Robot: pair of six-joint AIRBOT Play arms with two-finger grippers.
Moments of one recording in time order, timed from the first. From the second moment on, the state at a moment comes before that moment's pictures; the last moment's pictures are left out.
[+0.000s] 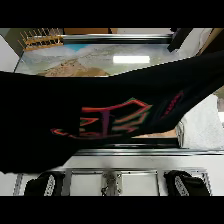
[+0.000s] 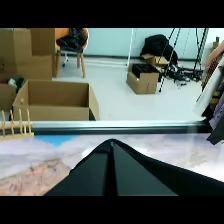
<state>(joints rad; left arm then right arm) 0.27 -0.49 1.62 1.11 -1.16 -1.51 -0.17 -0.67 1.58 -1.34 1.08 1.53</state>
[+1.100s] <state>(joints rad) 0.20 -1.67 1.62 1.10 -1.05 -1.47 -0.04 -1.72 1.73 -1.35 1.03 1.66</state>
